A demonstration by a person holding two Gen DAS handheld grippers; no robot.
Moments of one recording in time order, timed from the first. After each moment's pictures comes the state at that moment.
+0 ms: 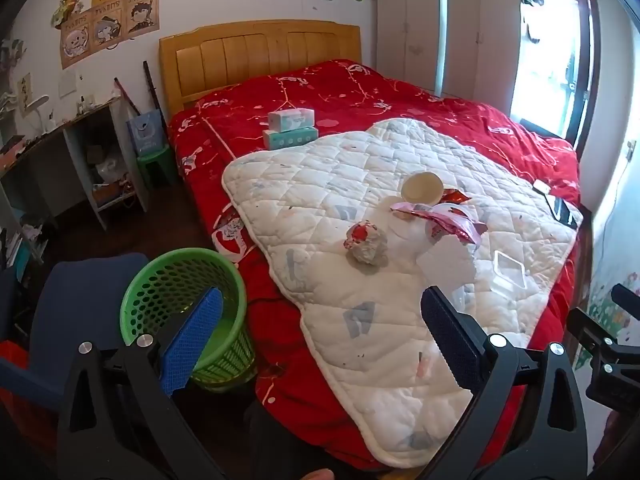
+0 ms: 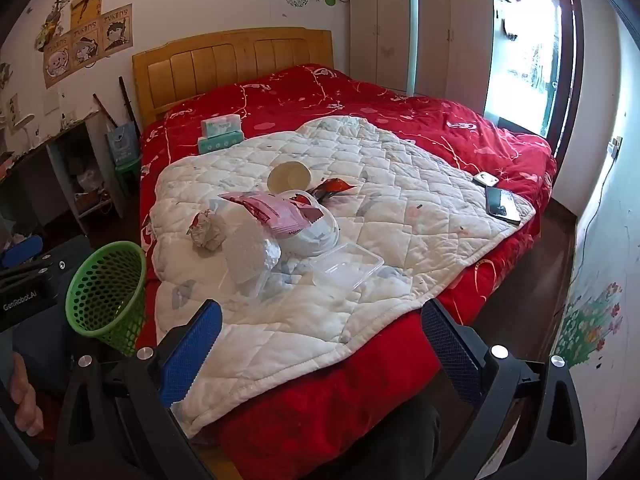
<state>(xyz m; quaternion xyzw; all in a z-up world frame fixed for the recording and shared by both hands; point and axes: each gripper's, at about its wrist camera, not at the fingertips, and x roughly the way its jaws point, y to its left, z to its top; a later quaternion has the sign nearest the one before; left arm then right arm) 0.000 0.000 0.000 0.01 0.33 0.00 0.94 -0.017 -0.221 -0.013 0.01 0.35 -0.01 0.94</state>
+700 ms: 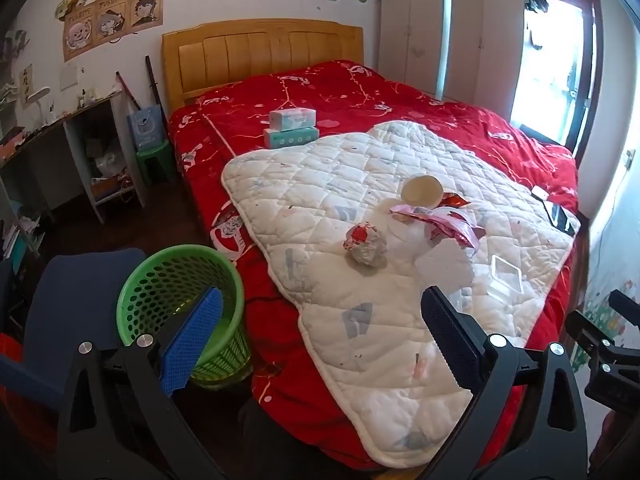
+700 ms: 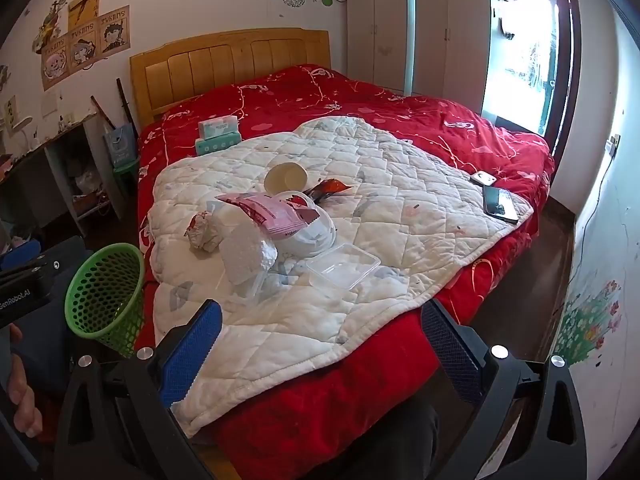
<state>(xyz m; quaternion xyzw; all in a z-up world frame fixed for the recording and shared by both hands) -0.002 0.000 0.001 -0.01 0.33 0.00 0.95 -0.017 -0.222 -0.012 0.01 0.35 -0.01 0.94</state>
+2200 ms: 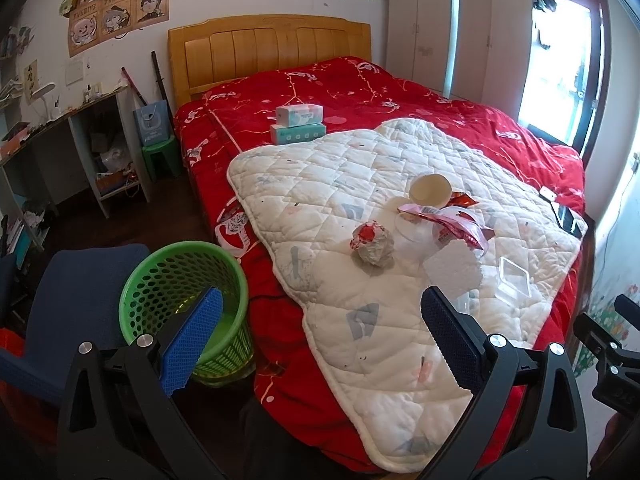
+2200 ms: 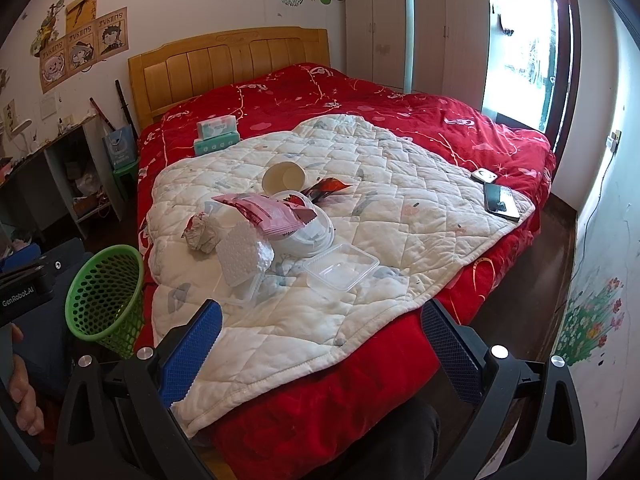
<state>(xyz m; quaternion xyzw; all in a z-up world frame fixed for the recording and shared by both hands) 0.007 0.006 -0.002 -0.01 0.34 0.01 0.94 -0.015 -0.226 -0.013 0.02 0.35 -0.01 0.94</state>
